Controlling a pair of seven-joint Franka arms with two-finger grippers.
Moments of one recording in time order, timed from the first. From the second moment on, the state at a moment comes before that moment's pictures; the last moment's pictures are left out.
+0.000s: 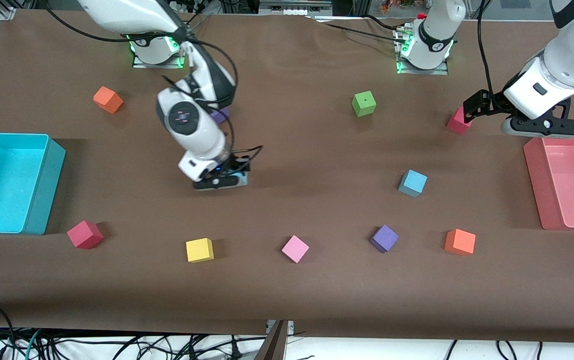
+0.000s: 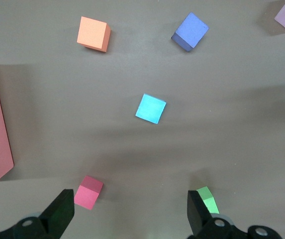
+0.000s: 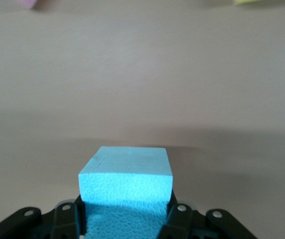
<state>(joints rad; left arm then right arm) -0.07 -0.03 -0.07 -1.71 -0.02 1.58 -0.08 0.43 0.52 0.21 -1.76 0.00 2.33 0.56</state>
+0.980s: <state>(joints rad) -0.07 -0.03 -0.06 -1.71 -0.02 1.58 -0.08 0.69 0.84 0.16 -1.43 -0.08 2.30 0.93</state>
